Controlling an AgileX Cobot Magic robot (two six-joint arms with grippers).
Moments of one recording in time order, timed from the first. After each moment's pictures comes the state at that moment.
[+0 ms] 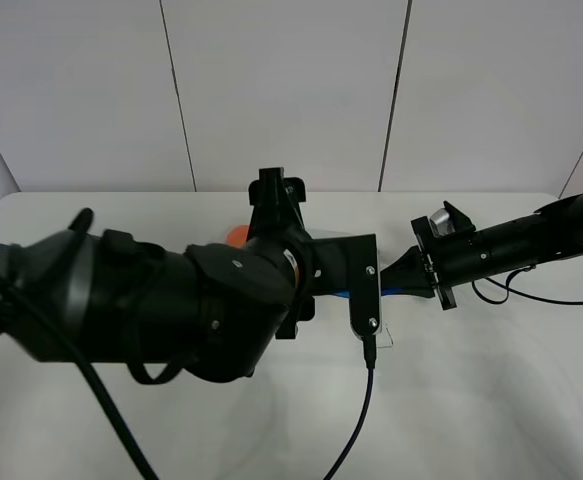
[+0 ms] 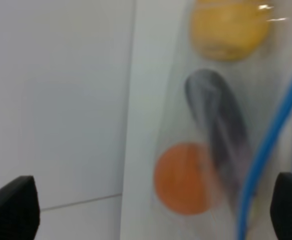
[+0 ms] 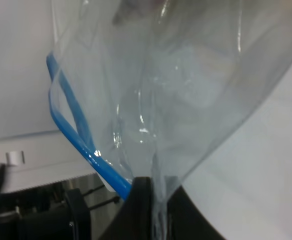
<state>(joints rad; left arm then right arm) -1.10 1.81 -1.05 1.52 0.64 -0.59 -0.06 2.09 -1.07 1.29 1.21 -0.89</state>
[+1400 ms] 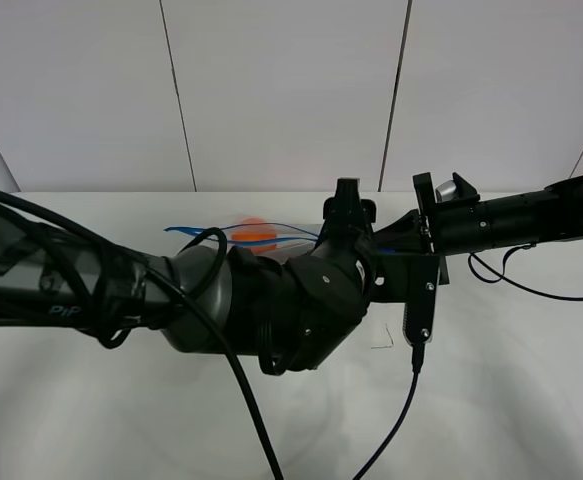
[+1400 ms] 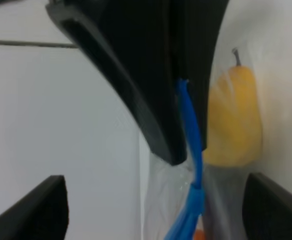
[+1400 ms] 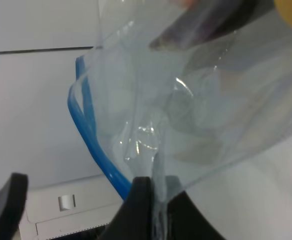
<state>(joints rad) -1.08 2.02 -1.25 1.69 0.55 -0.63 -0.04 2.00 -1.07 1.43 1.21 -0.77</state>
